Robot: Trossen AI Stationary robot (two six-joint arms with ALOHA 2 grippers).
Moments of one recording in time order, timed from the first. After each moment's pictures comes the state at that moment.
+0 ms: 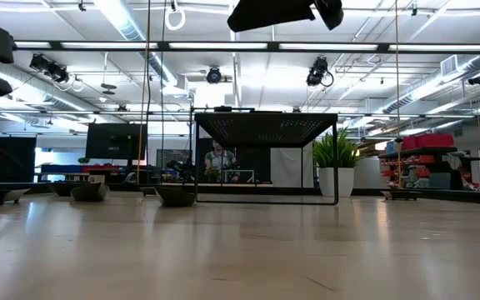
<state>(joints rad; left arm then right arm) -0.96 1.26 0.61 -0.84 -0.55 -1.12 0.55 1.86 1.31 -0.12 0.90 0.39</state>
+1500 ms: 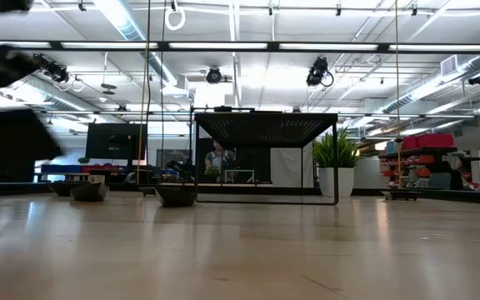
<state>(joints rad) -0.88 1.26 0.70 -0.64 -0.52 -0.86 0.63 1.82 1.31 -0.12 0.90 0.30</state>
